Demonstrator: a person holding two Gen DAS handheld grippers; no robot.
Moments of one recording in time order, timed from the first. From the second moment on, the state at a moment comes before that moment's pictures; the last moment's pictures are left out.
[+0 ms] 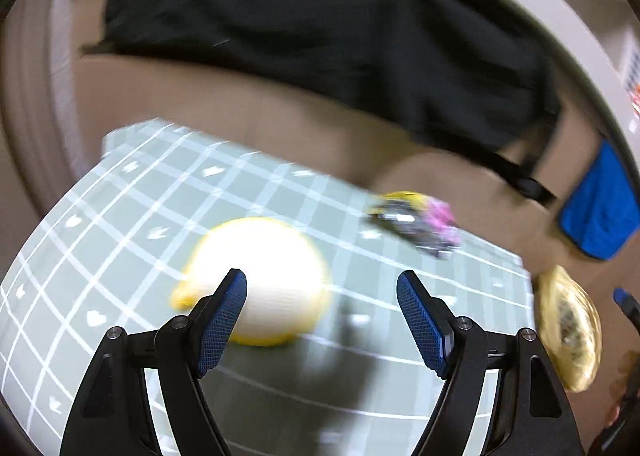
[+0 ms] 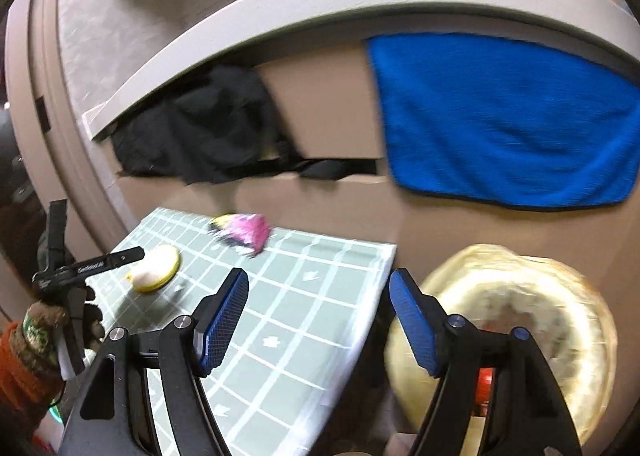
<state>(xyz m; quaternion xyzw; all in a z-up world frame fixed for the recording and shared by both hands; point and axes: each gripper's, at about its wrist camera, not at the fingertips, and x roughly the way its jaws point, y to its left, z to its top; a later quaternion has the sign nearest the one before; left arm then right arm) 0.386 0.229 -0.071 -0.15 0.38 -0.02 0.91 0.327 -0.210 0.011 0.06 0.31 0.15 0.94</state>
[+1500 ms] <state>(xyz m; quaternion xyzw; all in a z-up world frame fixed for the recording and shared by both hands) 0.429 0.263 -0.117 -0.17 0.43 0.04 0.89 0.491 -0.029 -0.065 -0.09 0.37 0.27 0.88</state>
